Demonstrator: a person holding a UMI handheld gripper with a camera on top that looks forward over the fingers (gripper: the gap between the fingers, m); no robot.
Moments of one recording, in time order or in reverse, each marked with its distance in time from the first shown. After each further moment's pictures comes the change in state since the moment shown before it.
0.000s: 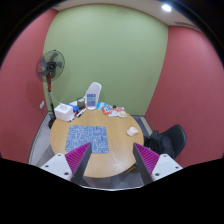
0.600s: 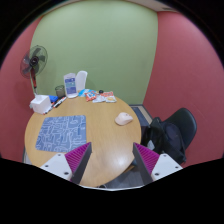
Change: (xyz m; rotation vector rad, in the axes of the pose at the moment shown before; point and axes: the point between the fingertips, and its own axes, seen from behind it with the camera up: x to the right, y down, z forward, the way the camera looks) arm 0.100 0.095 0.197 -0.073 0.002 0.096
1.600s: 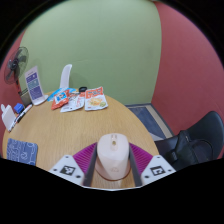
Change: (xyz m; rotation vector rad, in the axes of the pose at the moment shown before) arm 0.052 -0.064 0.373 -0.001 -0.062 0.046
